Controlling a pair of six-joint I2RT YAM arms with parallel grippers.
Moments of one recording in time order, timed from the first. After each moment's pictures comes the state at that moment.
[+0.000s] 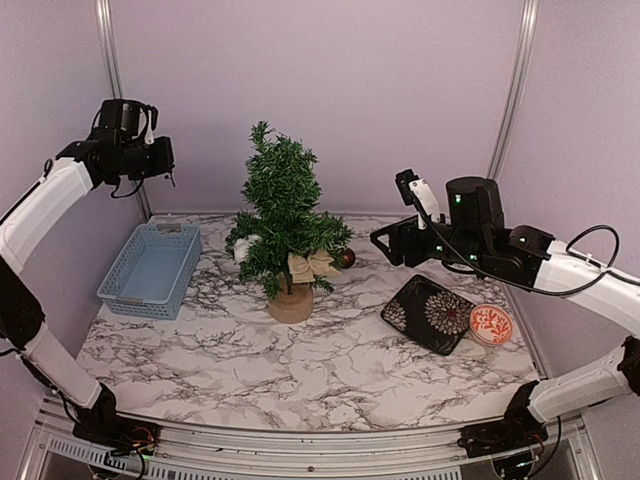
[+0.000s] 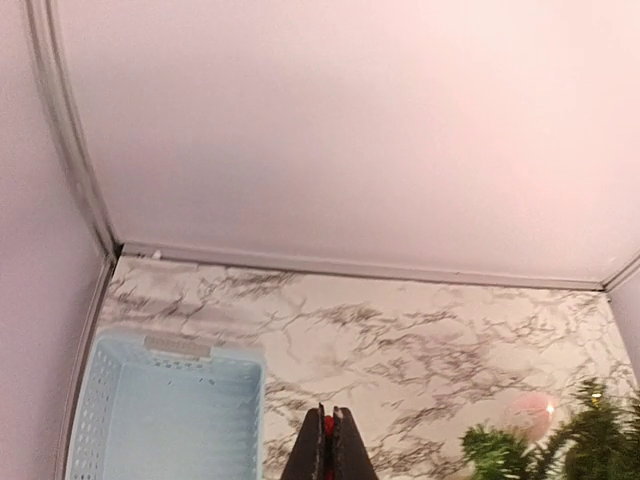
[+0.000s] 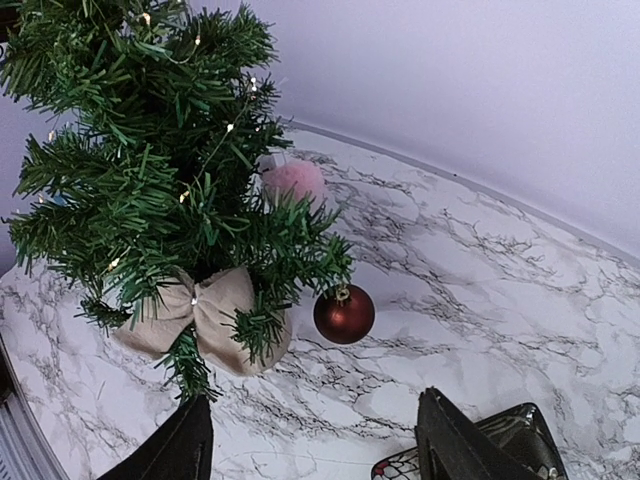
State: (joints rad) left arm -0.20 1.56 1.66 -0.60 -0.08 -0.28; right arm 0.75 1.21 1.07 -0.27 0.06 0.15
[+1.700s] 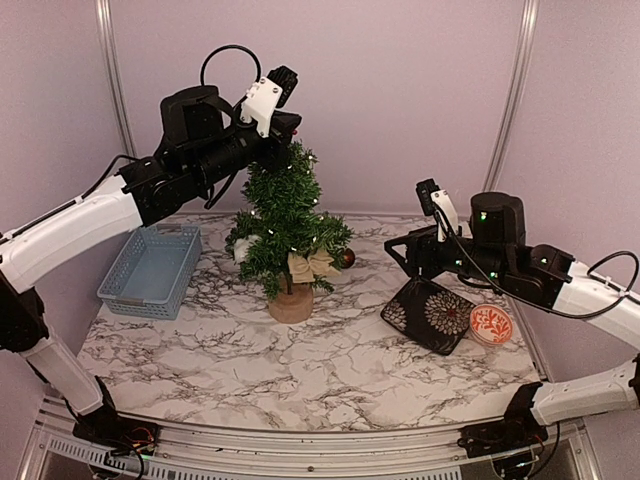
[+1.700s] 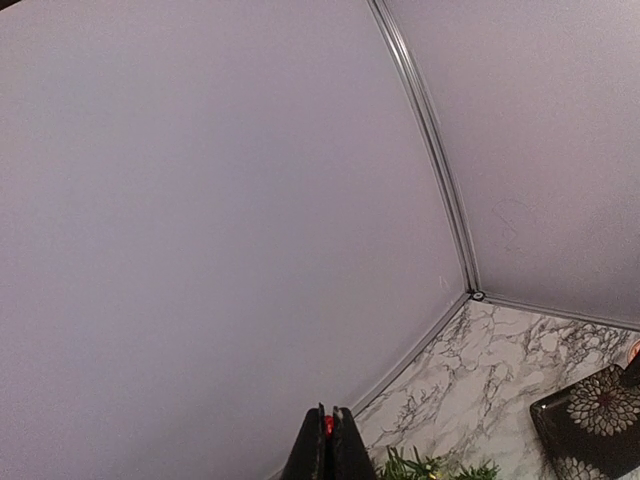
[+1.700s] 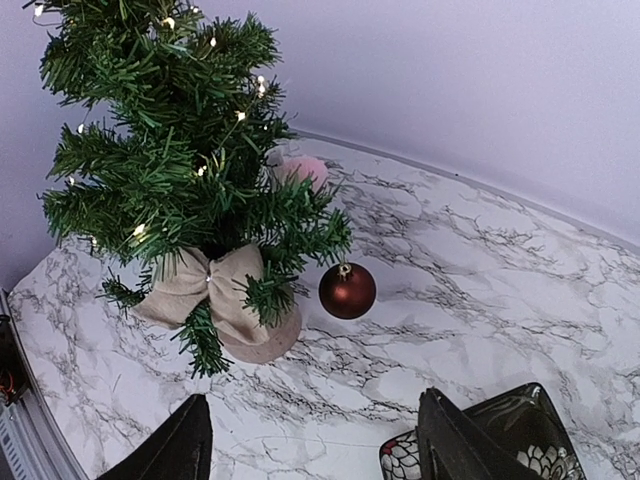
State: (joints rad) left arm -0.86 1.59 1.65 0.00 -0.19 0.38; right arm 0.75 1.05 0.94 -0.24 0.05 0.19
